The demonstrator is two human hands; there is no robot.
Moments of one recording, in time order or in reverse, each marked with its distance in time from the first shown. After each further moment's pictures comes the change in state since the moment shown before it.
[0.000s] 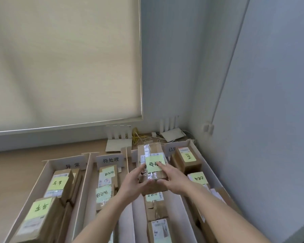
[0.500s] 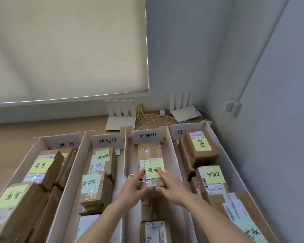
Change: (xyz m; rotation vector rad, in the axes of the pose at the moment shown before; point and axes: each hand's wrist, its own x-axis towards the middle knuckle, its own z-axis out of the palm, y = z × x) left_hand 0.072 -0.129 0.120 -0.025 -0.055 -0.232; right_hand 0.104 0.137 0.113 0.144 -0.180 0.025
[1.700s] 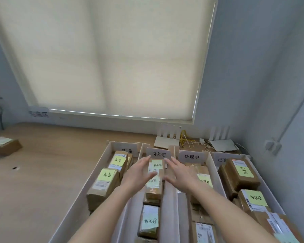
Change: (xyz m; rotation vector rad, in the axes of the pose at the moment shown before) left_hand -0.175 0.006 -0.223 0.286 0.367 0.061; right_hand -0.075 -0.269 0.023 -0.531 0.137 -0.224
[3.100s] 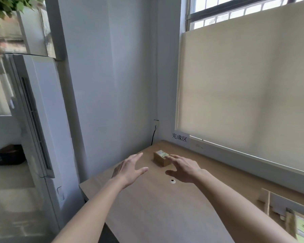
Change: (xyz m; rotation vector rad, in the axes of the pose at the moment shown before) left_hand -0.382 -0.433 -0.620 0.338 0.427 -0.543; right_hand 0.062 -0.819 0.015 -0.150 0.055 -0.742
